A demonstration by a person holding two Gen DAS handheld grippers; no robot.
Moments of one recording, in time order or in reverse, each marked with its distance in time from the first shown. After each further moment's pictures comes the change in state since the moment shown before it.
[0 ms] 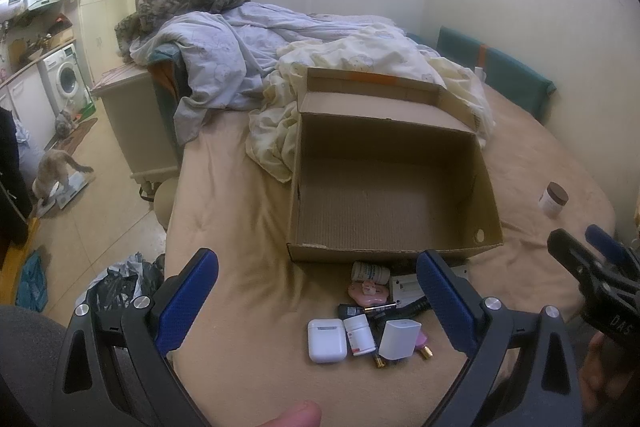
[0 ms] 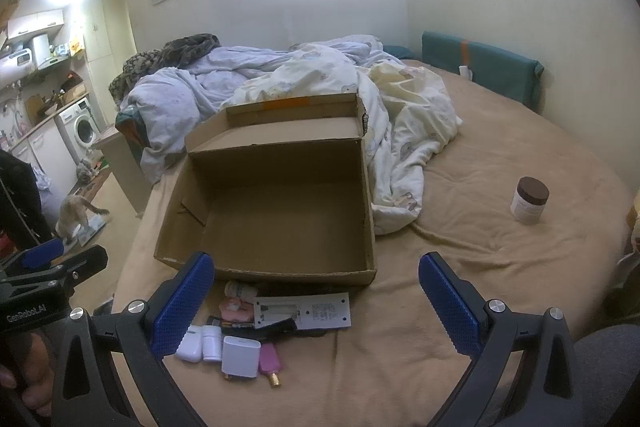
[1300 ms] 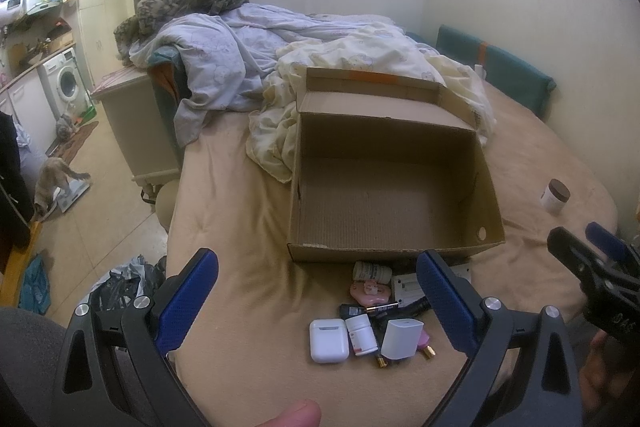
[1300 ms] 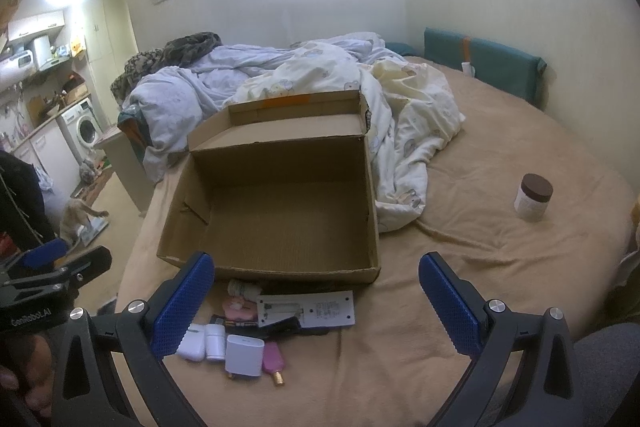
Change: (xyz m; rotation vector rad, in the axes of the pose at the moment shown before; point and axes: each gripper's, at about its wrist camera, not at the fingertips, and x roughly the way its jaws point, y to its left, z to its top) left arm 0.001 0.001 -0.001 0.010 -0.002 0.009; right arm 0.002 -0.002 -0.002 0.006 0.006 0.011
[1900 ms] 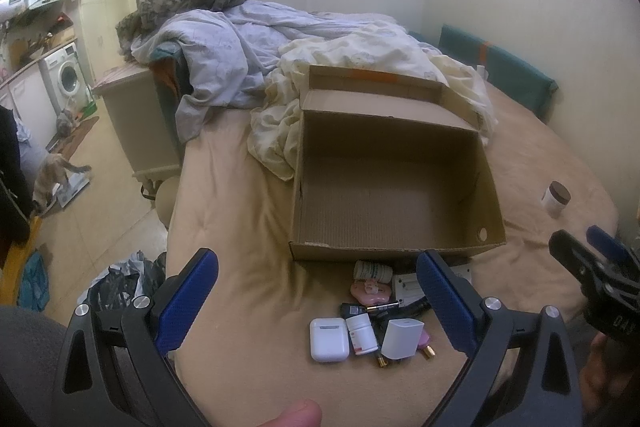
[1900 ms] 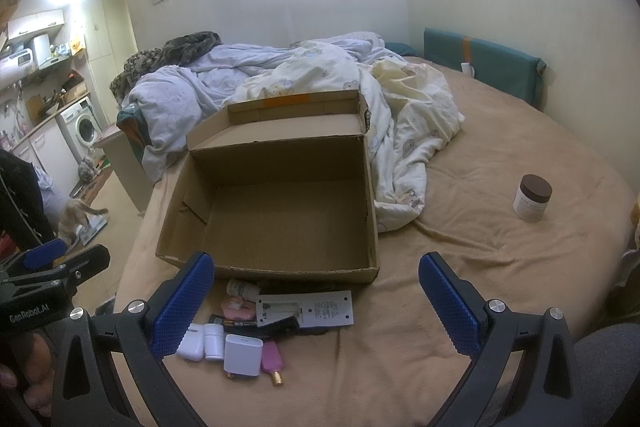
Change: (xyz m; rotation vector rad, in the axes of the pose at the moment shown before) left arm 0.002 0.002 -0.002 -0.007 0.006 -0.002; right arm 0.000 0.001 0.000 0.002 0.002 -0.001
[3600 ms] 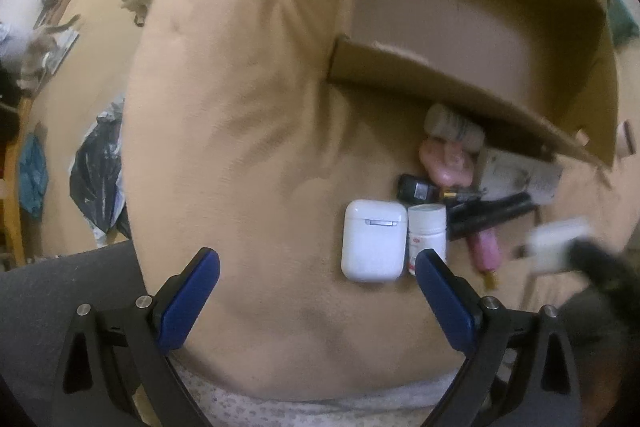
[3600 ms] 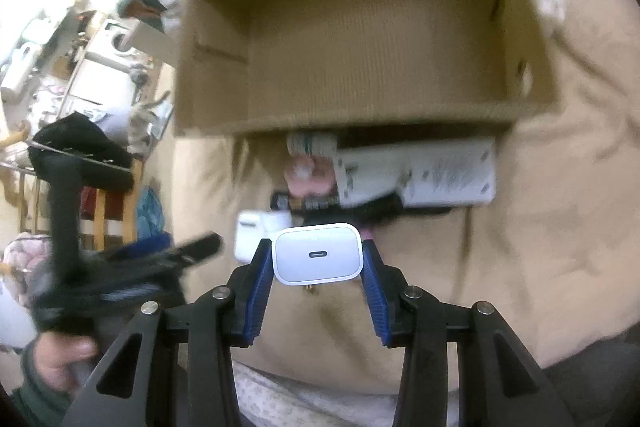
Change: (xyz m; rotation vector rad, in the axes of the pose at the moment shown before) left arm 0.152 0.027 -0.047 -0.118 0.734 0.059; right arm 0.110 -0.004 -0.010 0.127 0.703 0.353
